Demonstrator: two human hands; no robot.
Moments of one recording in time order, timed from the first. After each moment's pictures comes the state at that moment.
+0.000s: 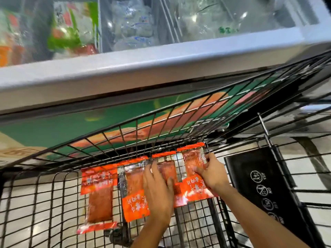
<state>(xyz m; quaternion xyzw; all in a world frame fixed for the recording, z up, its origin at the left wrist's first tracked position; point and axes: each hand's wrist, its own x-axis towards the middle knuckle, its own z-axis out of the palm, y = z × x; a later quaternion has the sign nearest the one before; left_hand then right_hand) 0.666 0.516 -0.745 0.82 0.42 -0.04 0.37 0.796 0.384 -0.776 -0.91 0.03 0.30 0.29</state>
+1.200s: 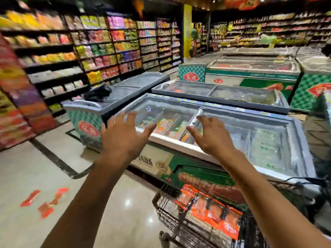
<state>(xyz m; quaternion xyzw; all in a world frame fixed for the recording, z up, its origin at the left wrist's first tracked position) 0.252 0.424 0.009 0.78 0.58 0.23 -0.05 0.500 0.369 -0.028 -0.77 -0.57 -0.02 0.27</state>
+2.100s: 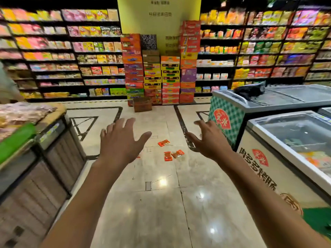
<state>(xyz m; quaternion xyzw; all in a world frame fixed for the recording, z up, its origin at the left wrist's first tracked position) -0.261 0.215 -0.006 0.45 0.87 0.18 -0.09 -0.055 0.376 -0.029 -0.45 -0.86 0.11 0.22</state>
